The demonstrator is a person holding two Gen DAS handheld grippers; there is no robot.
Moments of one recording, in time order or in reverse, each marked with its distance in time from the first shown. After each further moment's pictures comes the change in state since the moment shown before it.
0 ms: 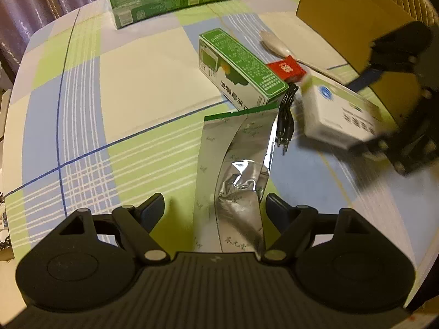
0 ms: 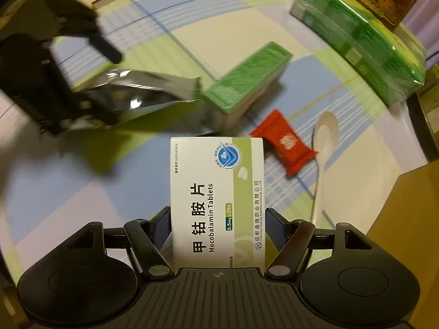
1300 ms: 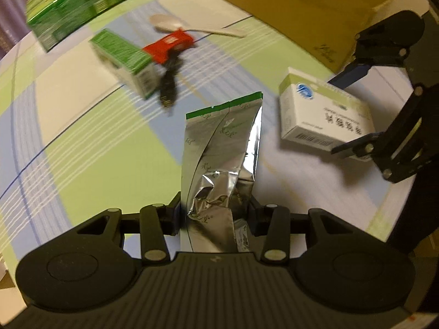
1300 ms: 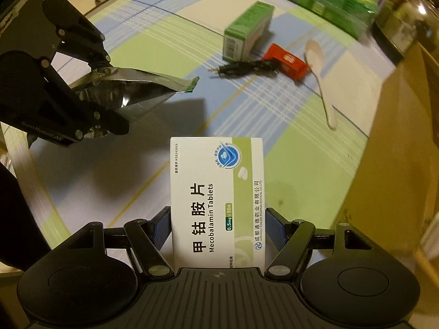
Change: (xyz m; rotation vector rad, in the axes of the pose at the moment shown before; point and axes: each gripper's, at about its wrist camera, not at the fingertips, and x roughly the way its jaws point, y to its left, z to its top) left arm -0.032 -0.104 -0.035 0.243 0.064 -0.080; right arm -0.043 0.057 -0.105 0.235 -0.018 -0.012
